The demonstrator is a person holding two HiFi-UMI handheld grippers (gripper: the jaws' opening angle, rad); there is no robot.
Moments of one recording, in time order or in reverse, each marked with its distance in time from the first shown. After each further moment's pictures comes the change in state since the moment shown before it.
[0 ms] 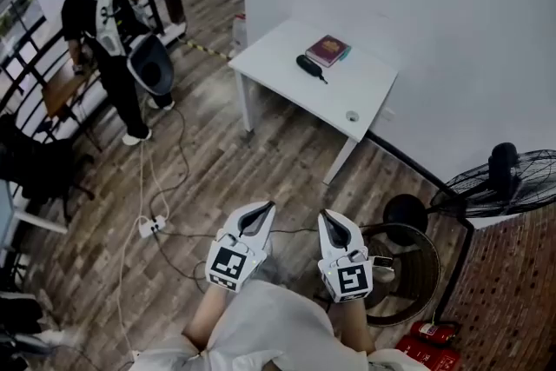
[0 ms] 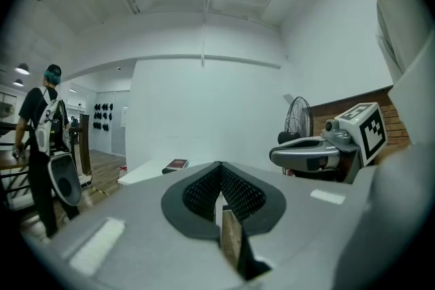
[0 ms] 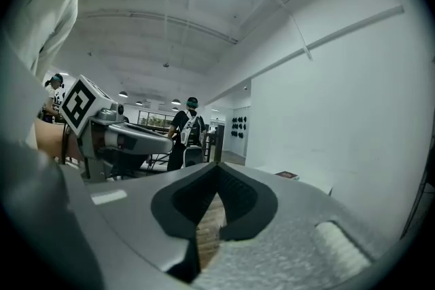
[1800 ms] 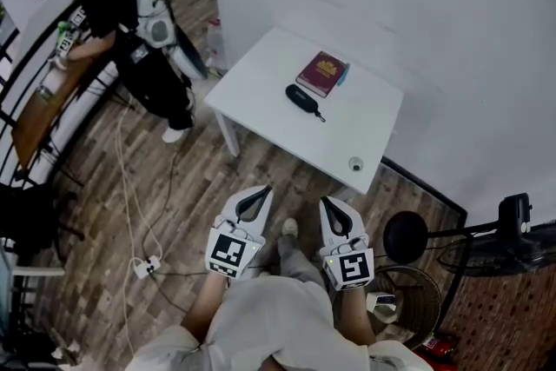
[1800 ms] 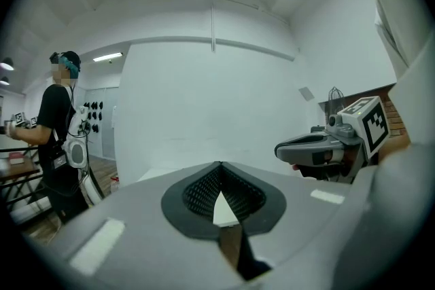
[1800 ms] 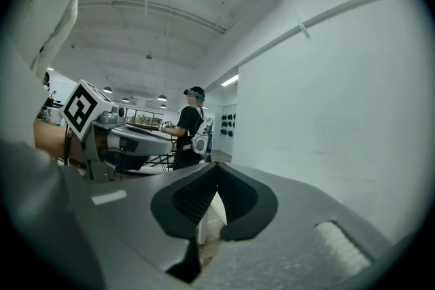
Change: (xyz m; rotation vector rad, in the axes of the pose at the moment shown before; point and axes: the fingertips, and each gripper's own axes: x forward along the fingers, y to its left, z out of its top) left arm 0.250 0.210 0.017 0.042 -0.002 -0.064; right arm 0.268 -0.164 -0.006 0.018 0.012 -0.076
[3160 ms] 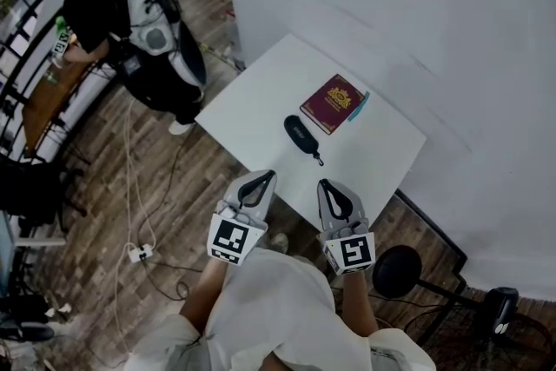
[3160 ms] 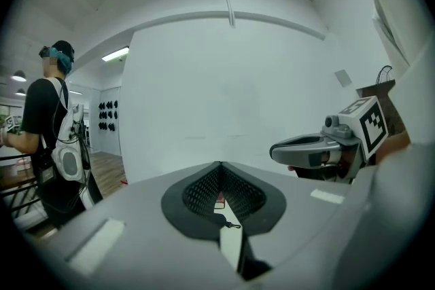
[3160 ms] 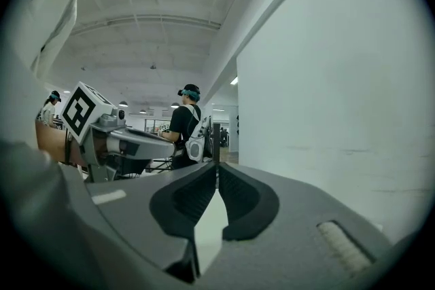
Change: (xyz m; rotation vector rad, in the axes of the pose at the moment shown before) left arm 0.227 0.102 0.023 -0.010 0.072 0.174; right arm 0.195 -0.186 -0.004 0.064 -0.013 0.210
